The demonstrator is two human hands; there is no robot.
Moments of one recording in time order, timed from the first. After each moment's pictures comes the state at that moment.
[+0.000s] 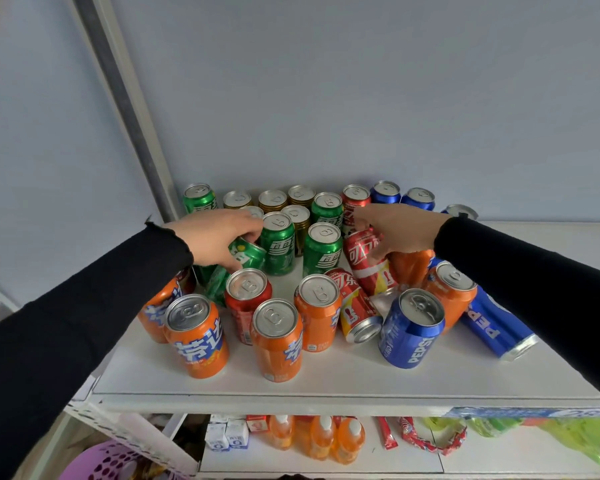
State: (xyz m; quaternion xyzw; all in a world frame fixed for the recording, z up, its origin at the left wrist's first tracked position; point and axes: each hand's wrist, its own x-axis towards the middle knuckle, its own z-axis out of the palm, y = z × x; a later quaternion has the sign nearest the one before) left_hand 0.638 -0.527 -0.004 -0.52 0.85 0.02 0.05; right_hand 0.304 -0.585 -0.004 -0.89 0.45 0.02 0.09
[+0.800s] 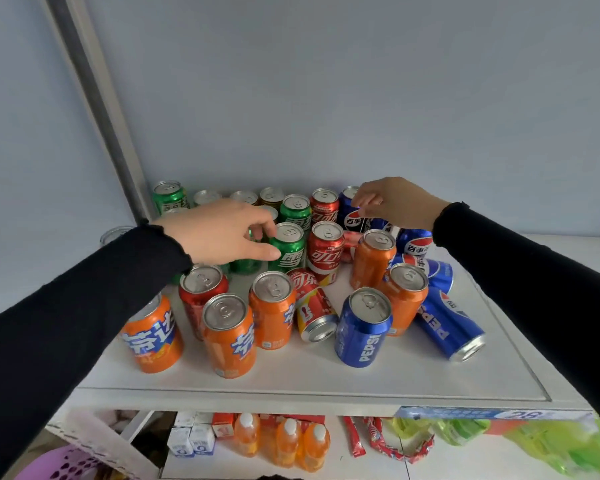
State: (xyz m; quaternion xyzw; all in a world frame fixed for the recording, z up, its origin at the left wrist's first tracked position) left_hand 0.548 -0.484 0.036 -0.57 0.82 0.10 -0.03; right_hand 0.249 -0.604 0.026 -0.86 0.49 -0.10 0.11
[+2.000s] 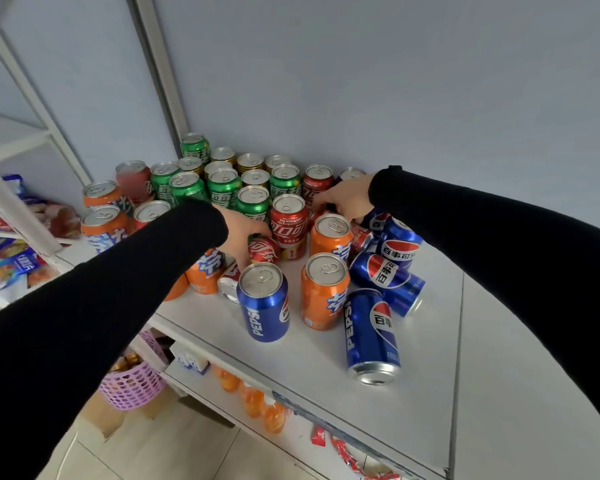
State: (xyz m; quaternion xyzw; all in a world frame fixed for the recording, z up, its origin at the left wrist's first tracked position) left_hand 0.413 -0.504 -0.010 -0.75 0.61 0.19 0.19; right_hand 0.257 -0.695 -0.006 -0.94 0.22 0.23 0.10
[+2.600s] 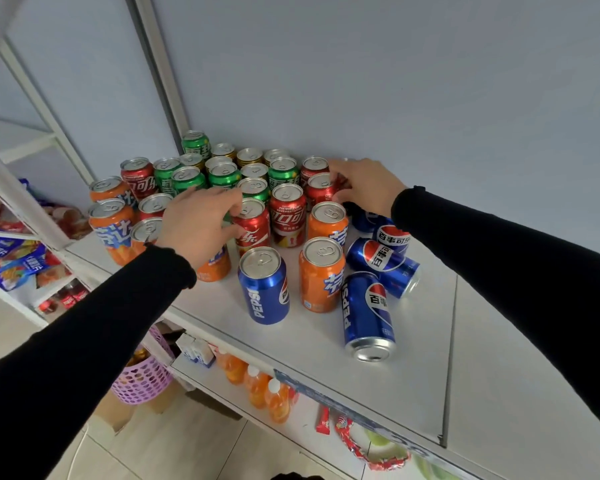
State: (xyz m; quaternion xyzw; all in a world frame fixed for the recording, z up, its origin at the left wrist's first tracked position) left_hand 0.405 -0.438 -0.030 -0.78 0.59 -0.14 -0.12; right_hand 0.206 -0.680 -0.023 -0.96 0.25 -0.12 0.11
